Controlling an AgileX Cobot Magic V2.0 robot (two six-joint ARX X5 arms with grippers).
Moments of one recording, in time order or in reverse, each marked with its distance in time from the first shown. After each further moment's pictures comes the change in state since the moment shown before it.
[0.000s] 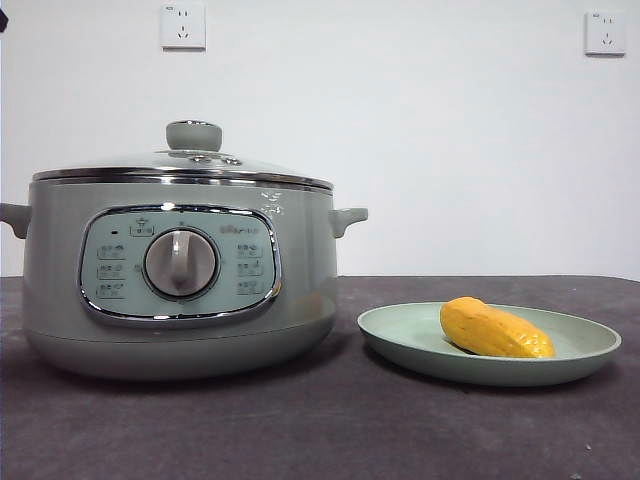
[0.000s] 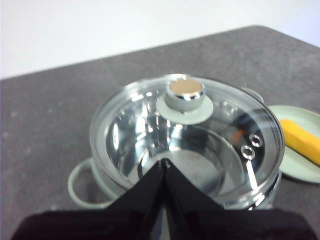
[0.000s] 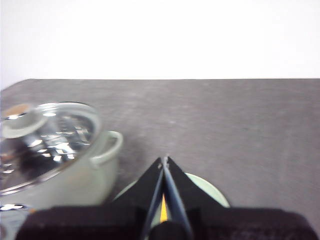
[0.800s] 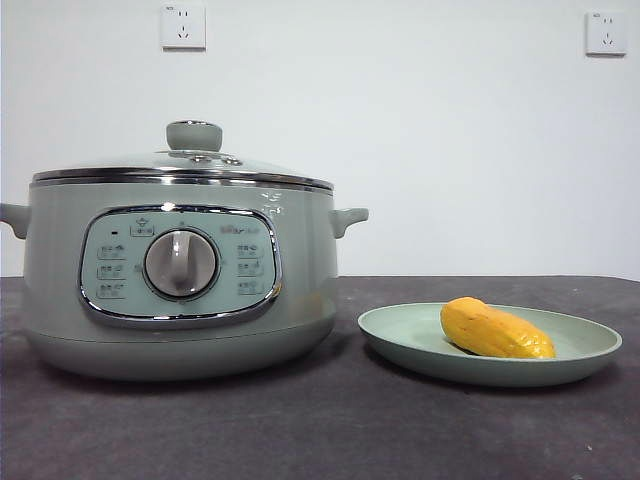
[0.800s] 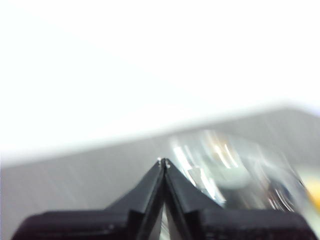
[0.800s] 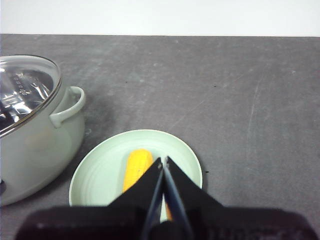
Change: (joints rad) left arm 0.126 -0.389 -0.052 0.051 -0.021 0.087; right arm -0.002 -0.002 0.000 -0.157 0.051 0.000
